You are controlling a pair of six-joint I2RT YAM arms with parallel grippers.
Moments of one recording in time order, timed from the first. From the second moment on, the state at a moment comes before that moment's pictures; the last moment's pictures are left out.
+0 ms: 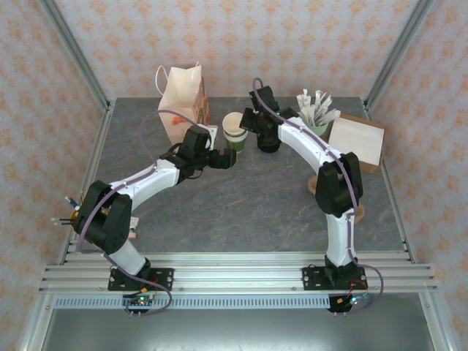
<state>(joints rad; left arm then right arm) -0.45 1.62 1.08 -0.14 0.08 -0.31 0.48 2.02 1.80 -0.55 -0.03 0.67</state>
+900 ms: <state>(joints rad) -0.44 1.18 1.01 -0.42 -0.21 -0.54 0.58 1.41 1.32 -0.58 0.02 0.68</state>
